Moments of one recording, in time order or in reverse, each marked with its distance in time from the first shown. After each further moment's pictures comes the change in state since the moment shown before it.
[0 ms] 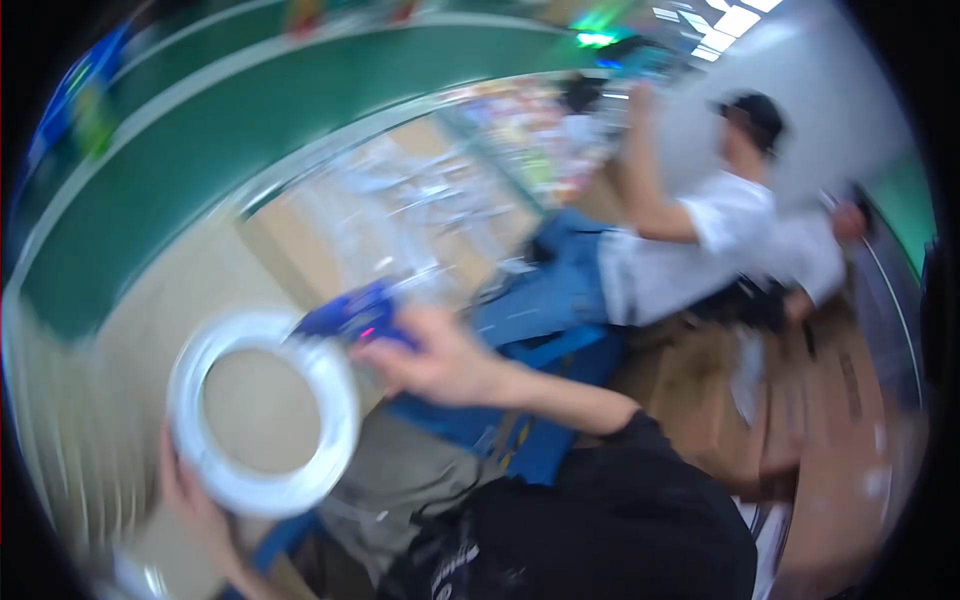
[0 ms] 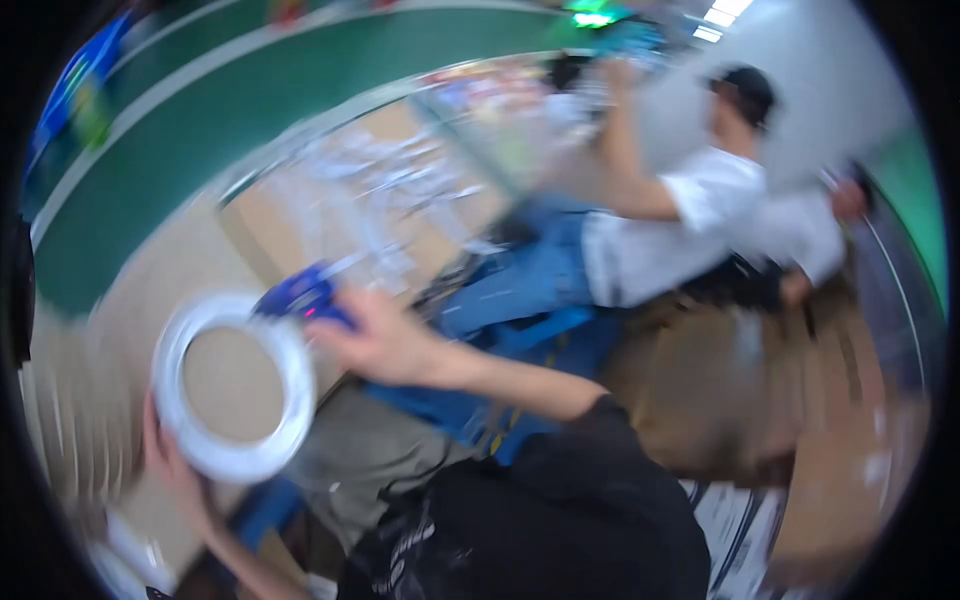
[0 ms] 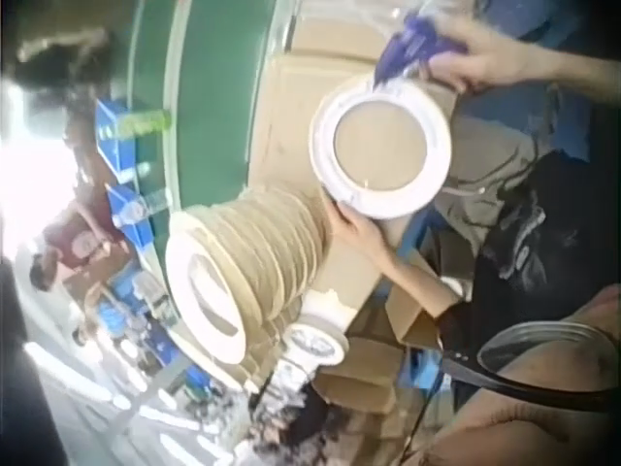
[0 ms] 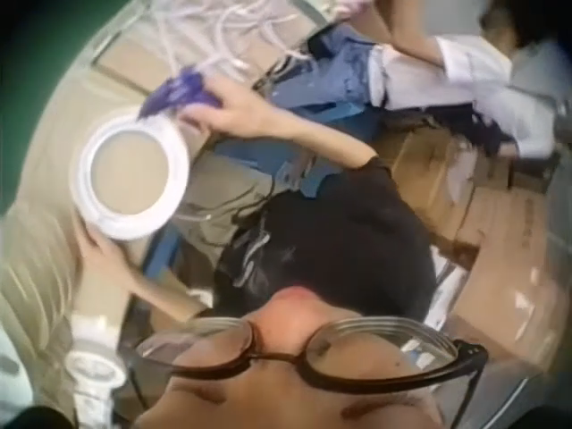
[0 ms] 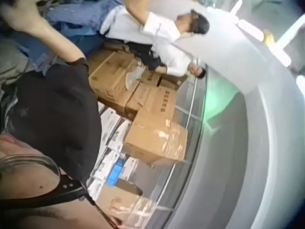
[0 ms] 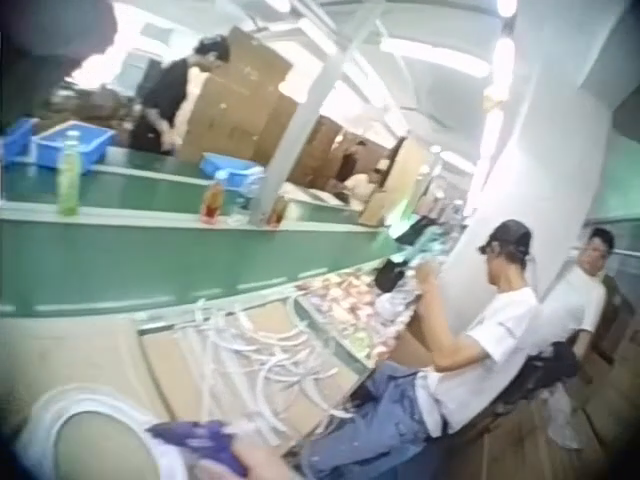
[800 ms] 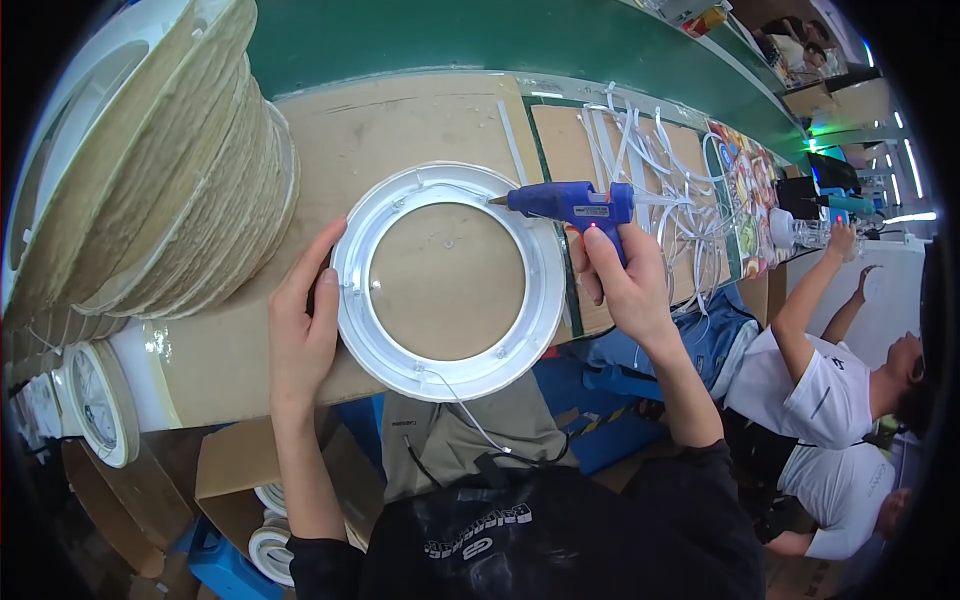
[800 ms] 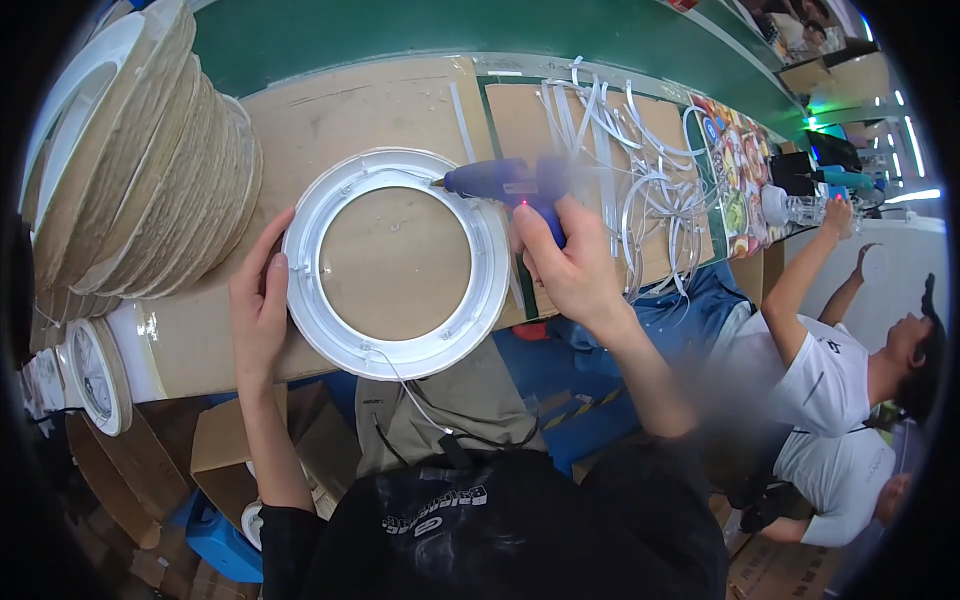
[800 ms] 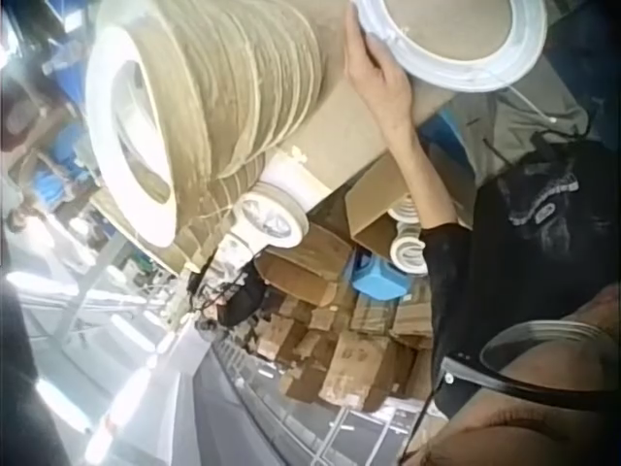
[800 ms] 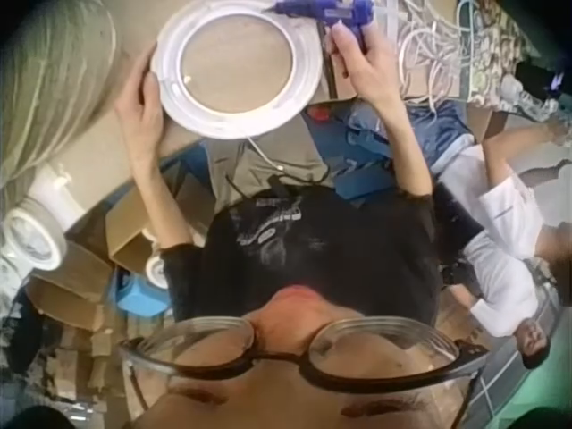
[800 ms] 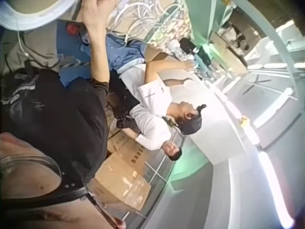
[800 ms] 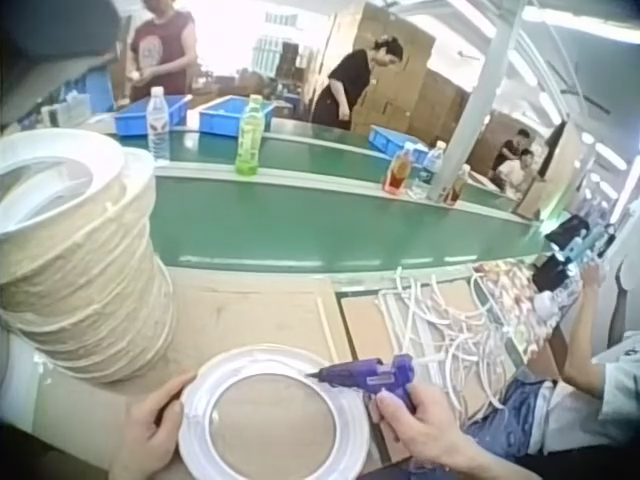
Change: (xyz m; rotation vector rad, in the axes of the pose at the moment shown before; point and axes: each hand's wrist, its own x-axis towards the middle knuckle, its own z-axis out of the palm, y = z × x) left_hand 0.011 0.032 0.008 0.029 0.003 0.040; right_hand 0.059 -0.009 0.018 -0.127 -0.102 -0.025
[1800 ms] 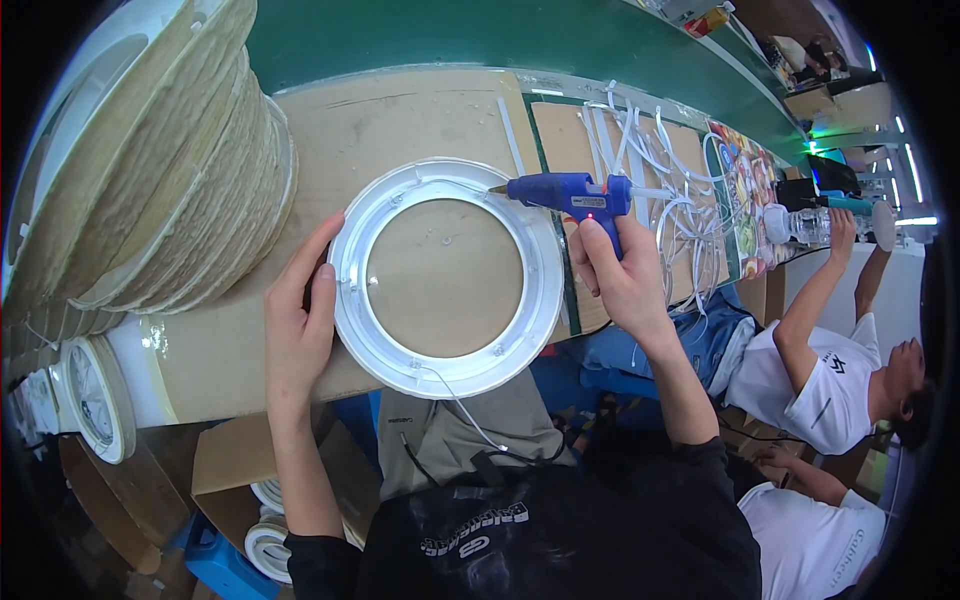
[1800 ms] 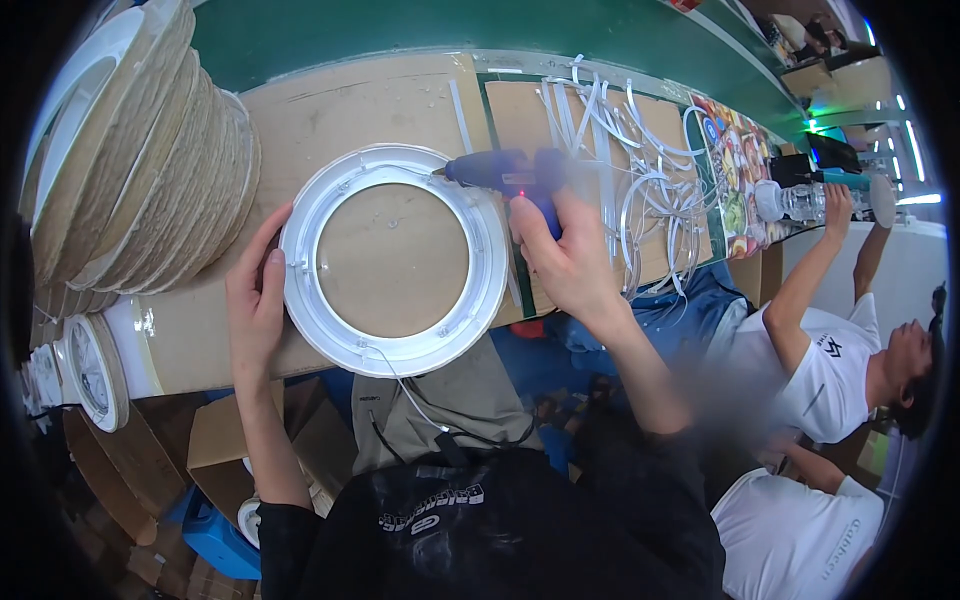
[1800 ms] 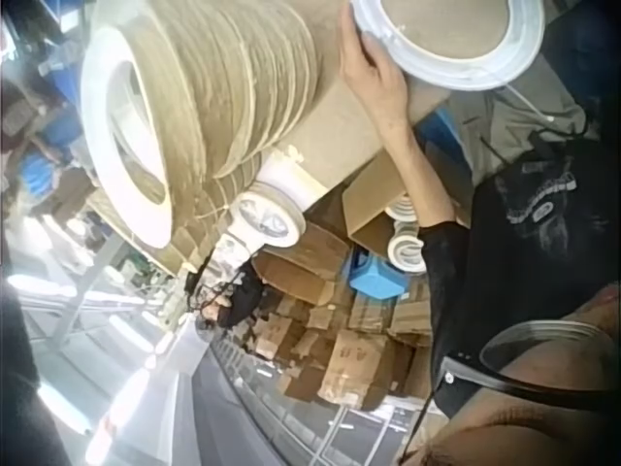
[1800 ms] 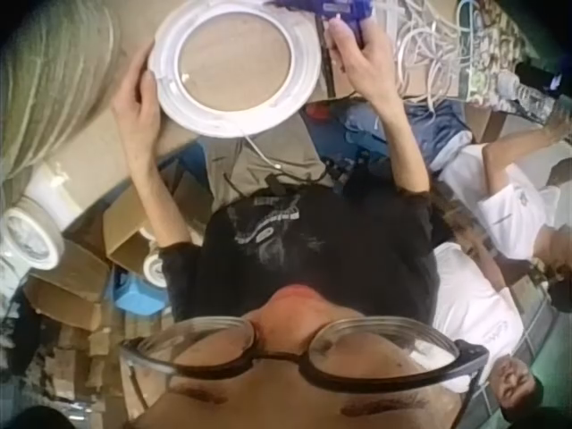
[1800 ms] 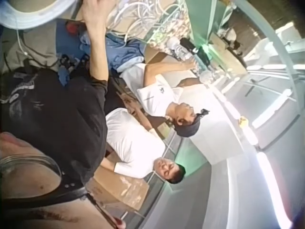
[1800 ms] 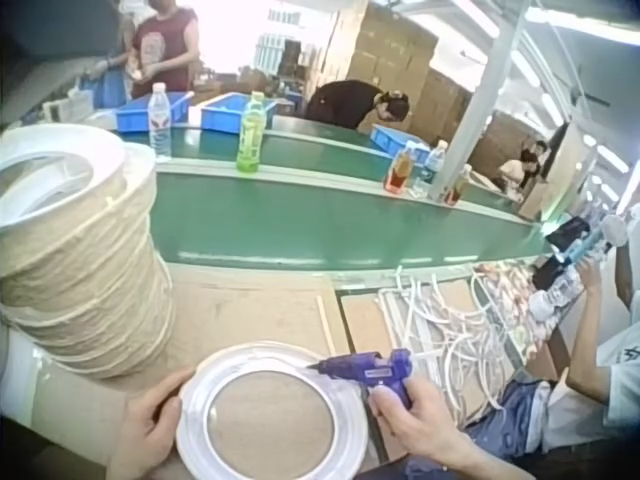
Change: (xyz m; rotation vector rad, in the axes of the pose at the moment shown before) left_hand -0.004 -0.007 0.000 0.007 0.002 0.040; right_hand 0.001 -0.004 0.009 -0.017 0.069 -0.066
